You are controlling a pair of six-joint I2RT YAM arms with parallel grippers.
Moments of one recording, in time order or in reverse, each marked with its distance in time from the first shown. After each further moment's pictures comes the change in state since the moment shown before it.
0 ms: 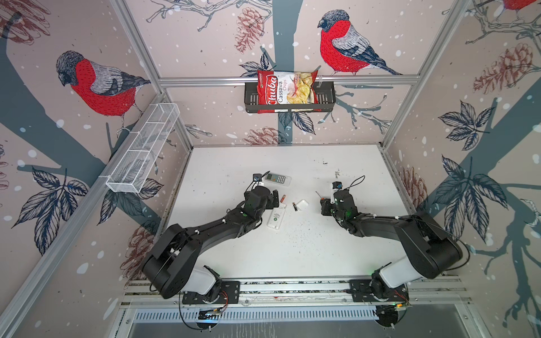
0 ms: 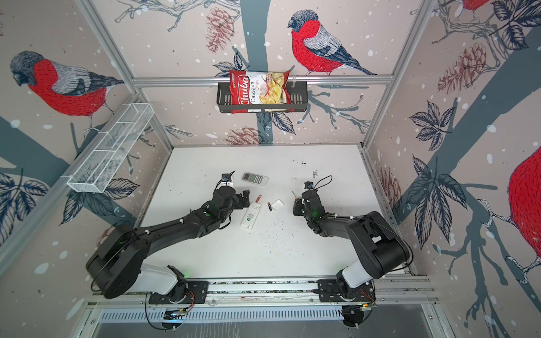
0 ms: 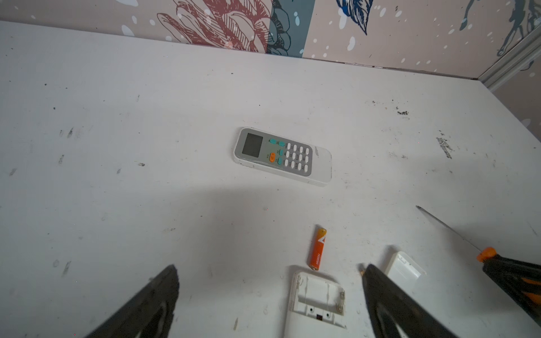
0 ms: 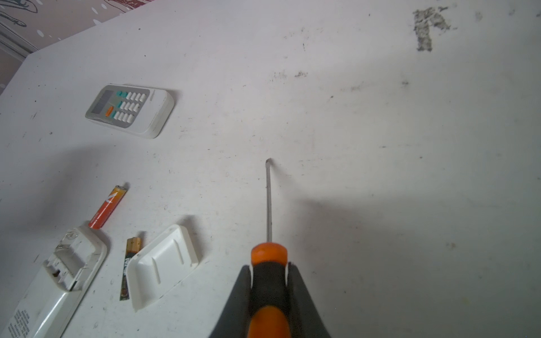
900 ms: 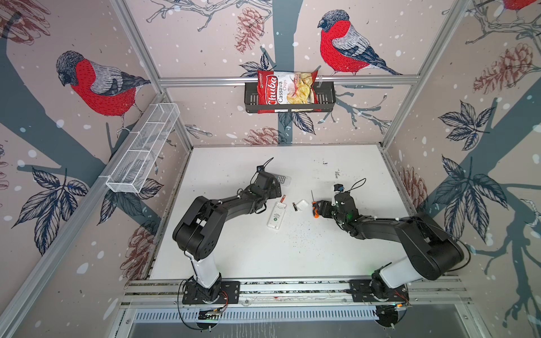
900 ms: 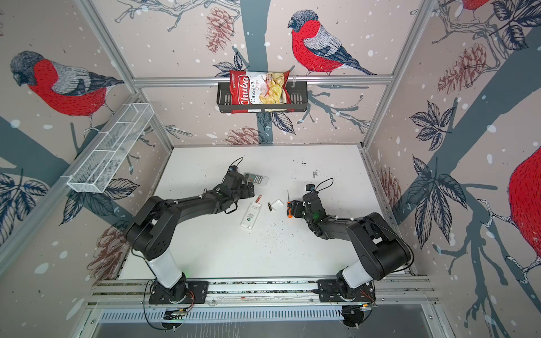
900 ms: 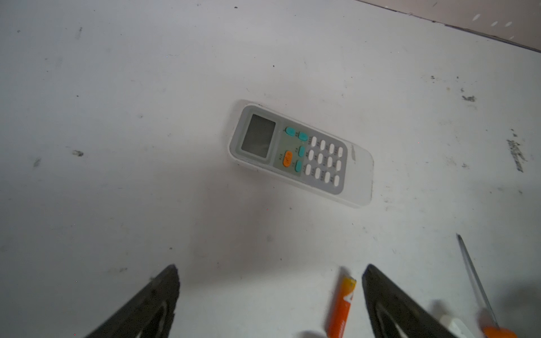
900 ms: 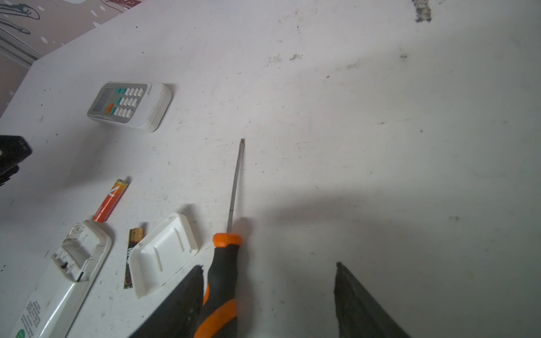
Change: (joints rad) left arm 0.125 0.363 0.340 -0.183 0.133 -0.112; right arm 0.000 -0.038 -0.037 0.000 -0.016 0.044
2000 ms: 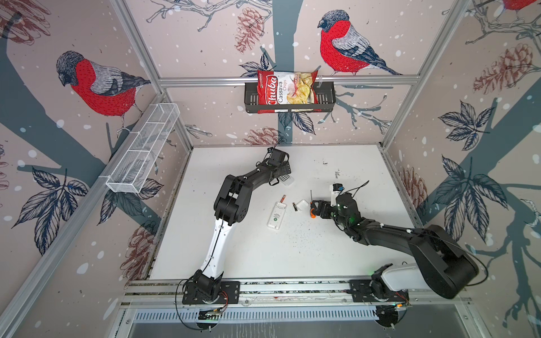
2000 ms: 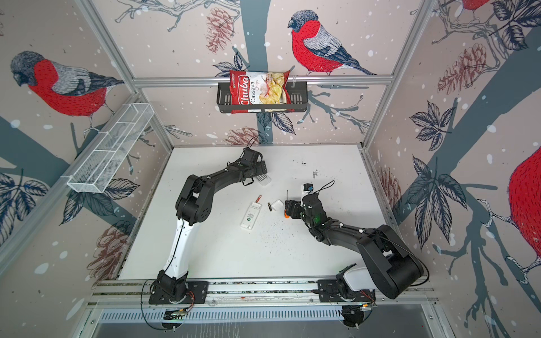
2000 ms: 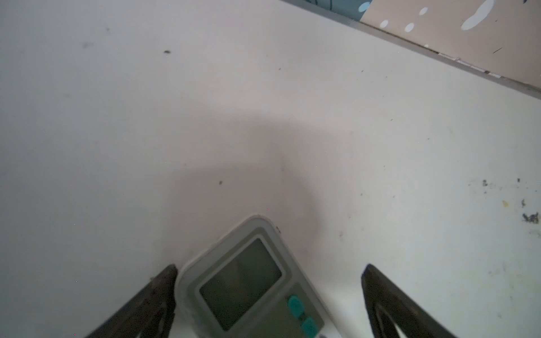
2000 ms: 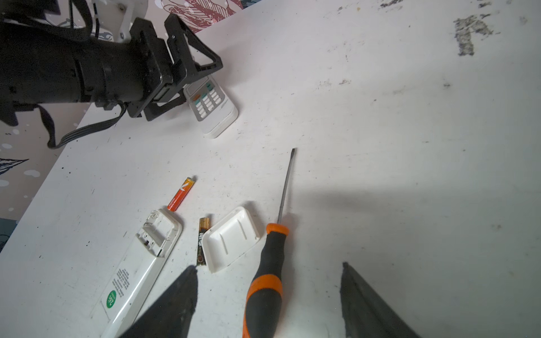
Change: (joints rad) left arm 0.044 0.587 0.818 -0.268 0.076 -0.043; right arm 0.063 -0.123 -0.026 0.000 -0.027 0.024
